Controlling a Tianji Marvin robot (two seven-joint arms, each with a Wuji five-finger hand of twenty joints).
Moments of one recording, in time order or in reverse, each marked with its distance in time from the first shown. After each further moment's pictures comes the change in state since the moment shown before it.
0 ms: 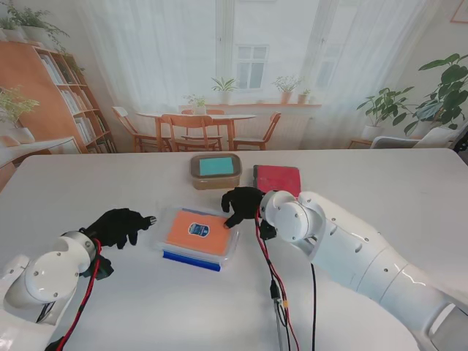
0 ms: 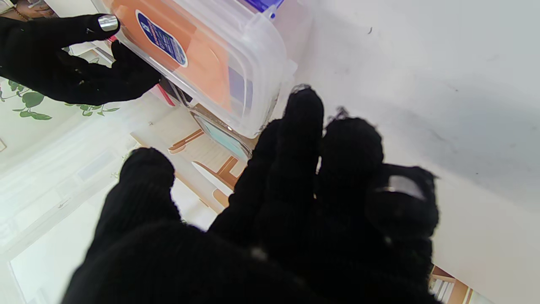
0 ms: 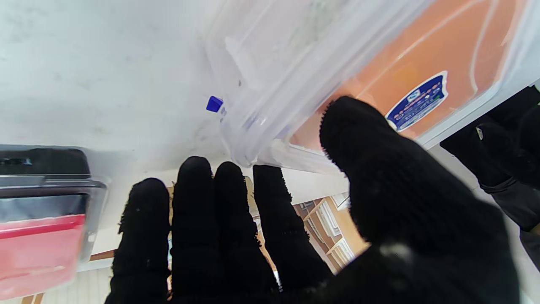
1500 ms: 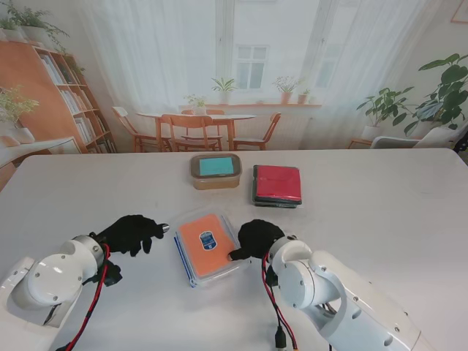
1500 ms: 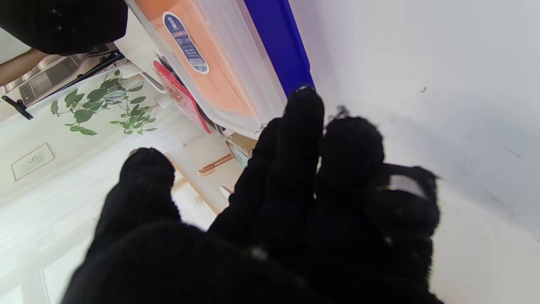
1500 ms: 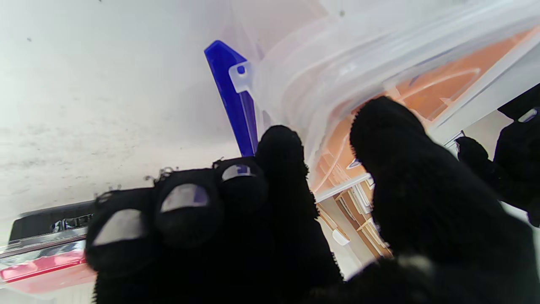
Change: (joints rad) left arm 0.002 0.008 0.034 -0.002 -0.099 -0.048 -0.057; right arm -0.480 0.081 0.249 -0.478 -0.274 0.312 -0.059; left_hand 0.000 0.000 0.000 0.000 0.012 0.000 0.024 0.000 0.012 0.000 0.002 -0.001 0.014 0.000 0.000 -0.013 0.019 0.002 0.004 -0.038; right_hand -0.099 0.043 -0.067 -0.036 0.469 -0.094 0.518 0.039 0.638 -0.124 0.193 0.141 0.662 -0.035 0.366 -0.113 0.706 0.034 0.384 -0.144
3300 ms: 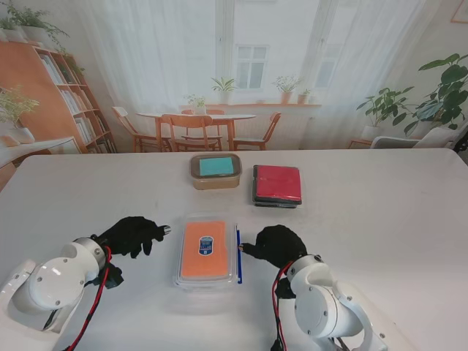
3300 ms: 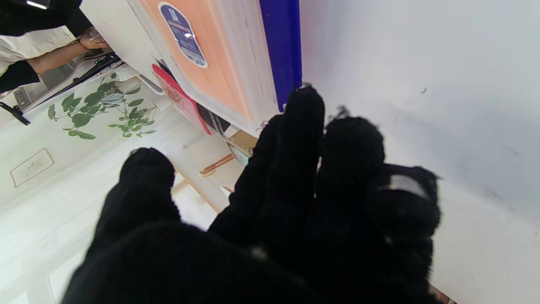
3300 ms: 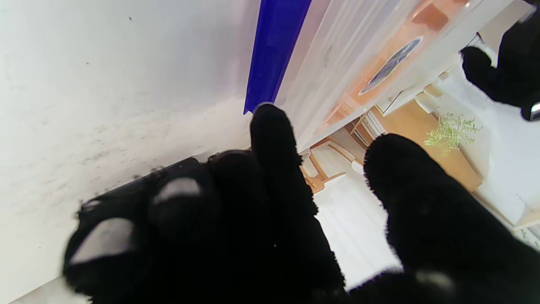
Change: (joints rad) left arm 0.025 0.000 0.004 -0.040 0.035 0.020 0.016; right arm -0.285 -0.039 0.217 -0.134 0.041 -0.022 -0.203; left_hand 0.000 0.000 0.000 0.000 0.027 0.010 0.039 0.016 0.012 0.000 0.002 -0.004 0.010 -0.001 0.000 -0.002 0.012 0.001 0.005 -0.025; right_hand -0.149 0.201 -0.009 0.089 0.053 0.030 -0.374 -0.034 0.015 0.044 -0.150 -0.114 0.009 0.054 -0.043 -0.140 0.132 0.049 0.031 -0.187
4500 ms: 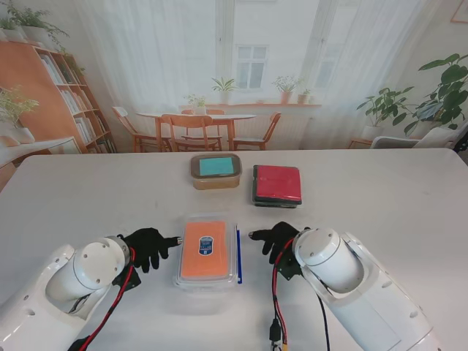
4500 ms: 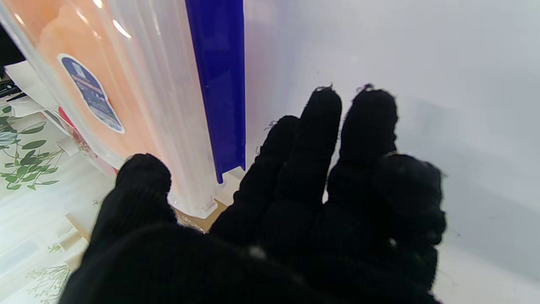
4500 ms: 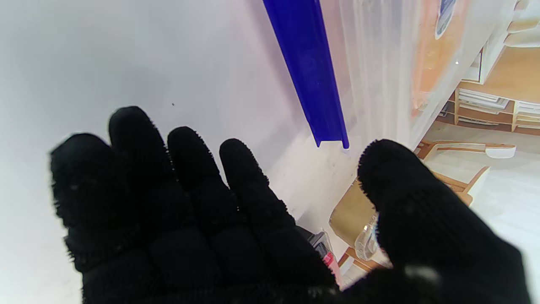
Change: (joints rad) left arm -0.160 0.030 0.219 0.069 0.064 0.351 -0.099; right arm 0.253 -0.015 -0.004 0.159 0.561 0.445 0.198; left_hand -0.033 0.026 -0.001 -0.001 0.047 0.058 -0.059 -0.052 -0.014 0.104 -0.186 -0.223 -0.105 0.118 -0.245 -0.160 -0.179 0.114 -0.139 0.053; right_hand 0.042 0.061 -0.067 -0.010 -0.242 0.248 -0.274 -0.311 -0.165 0.266 -0.519 -0.458 -0.190 0.273 -0.698 -0.109 -0.259 0.274 -0.374 -0.167
